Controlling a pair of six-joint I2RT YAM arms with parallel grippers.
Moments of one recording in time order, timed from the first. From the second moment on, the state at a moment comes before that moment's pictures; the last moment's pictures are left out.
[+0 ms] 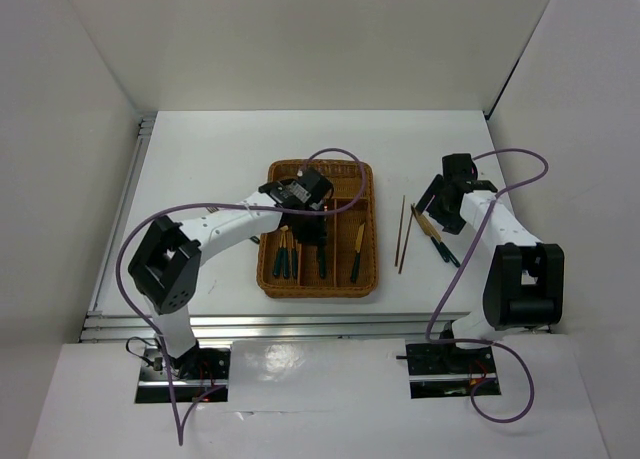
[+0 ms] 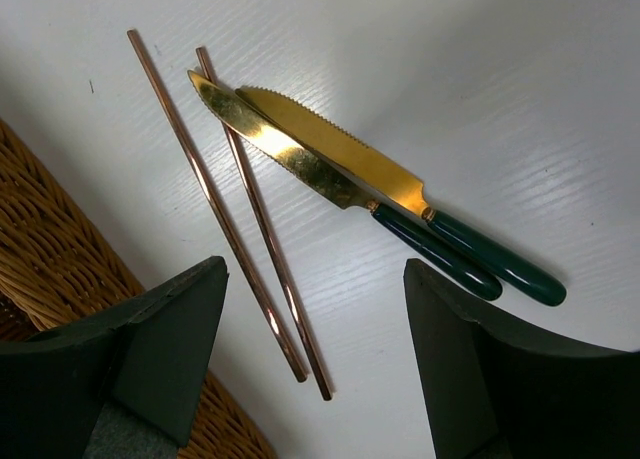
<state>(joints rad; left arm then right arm) -0.74 1.78 1.39 -0.68 -0.01 -0.77 -0.01 1.49 1.02 -0.59 0.14 0.61</state>
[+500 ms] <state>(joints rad) -0.73 1.79 1.49 -0.76 -0.06 -0.74 -0.01 1.49 1.02 -0.59 0.13 0.61</state>
